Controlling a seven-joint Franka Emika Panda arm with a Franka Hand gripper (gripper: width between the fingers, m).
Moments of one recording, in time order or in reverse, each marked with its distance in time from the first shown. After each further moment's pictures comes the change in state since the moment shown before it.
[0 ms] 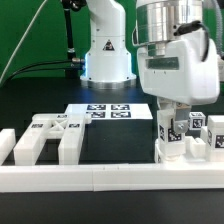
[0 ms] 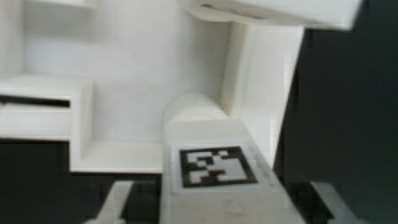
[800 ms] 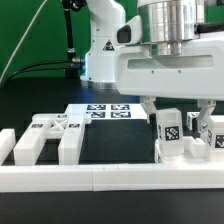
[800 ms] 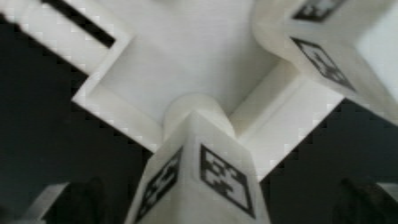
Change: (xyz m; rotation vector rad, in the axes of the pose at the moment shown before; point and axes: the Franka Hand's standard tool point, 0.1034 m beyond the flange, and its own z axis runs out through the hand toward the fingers) arm -0.003 0.001 -0.001 -0.042 -0.014 -0.742
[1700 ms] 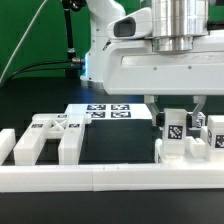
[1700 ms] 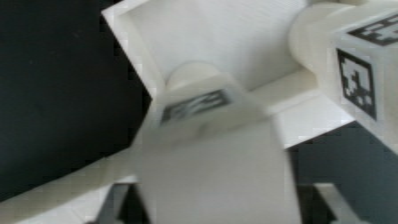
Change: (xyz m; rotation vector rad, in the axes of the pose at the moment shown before) arm 0.010 -0.003 -0.005 -0.024 0.033 -0.267
